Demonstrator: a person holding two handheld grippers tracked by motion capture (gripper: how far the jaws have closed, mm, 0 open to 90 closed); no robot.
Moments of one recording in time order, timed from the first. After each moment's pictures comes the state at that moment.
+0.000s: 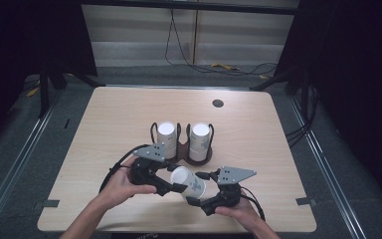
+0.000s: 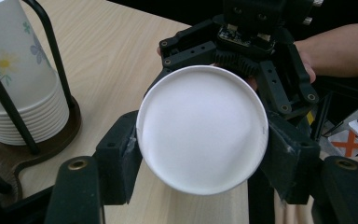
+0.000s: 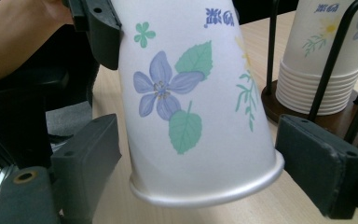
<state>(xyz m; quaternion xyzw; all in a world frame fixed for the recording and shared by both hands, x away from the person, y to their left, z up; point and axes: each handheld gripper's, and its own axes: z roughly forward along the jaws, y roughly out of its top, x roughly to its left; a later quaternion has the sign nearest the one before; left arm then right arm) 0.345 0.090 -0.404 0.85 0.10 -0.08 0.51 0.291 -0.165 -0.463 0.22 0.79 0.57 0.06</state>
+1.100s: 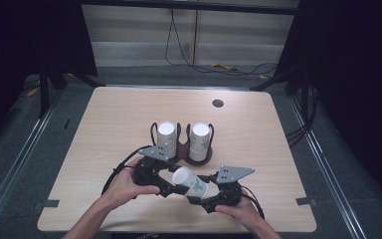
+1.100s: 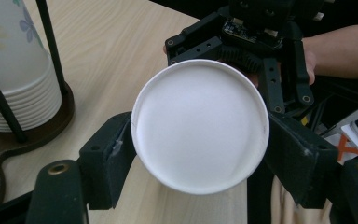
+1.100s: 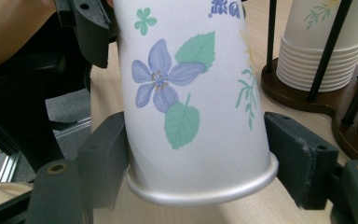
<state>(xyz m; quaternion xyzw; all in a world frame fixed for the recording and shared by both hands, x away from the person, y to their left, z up) 0.349 0.084 -0.414 0.86 0.12 -0.10 0.49 0.295 -0.168 -0.465 0.23 0.81 0.54 0.04</state>
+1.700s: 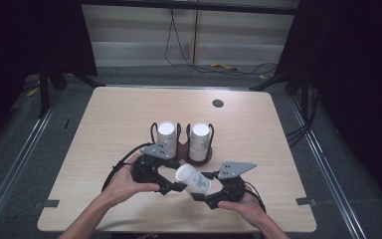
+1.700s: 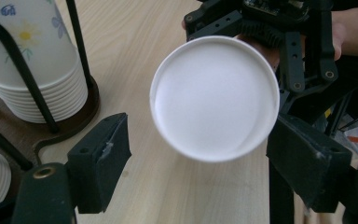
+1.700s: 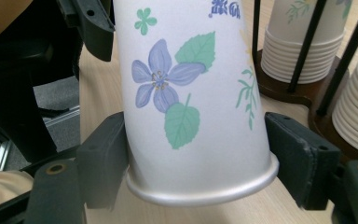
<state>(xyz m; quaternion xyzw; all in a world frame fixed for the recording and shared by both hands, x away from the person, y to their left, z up) 0.356 0.086 -0.412 0.87 0.13 -0.07 0.47 0.302 -0.176 -0.455 0.24 0.83 0.51 0.05</state>
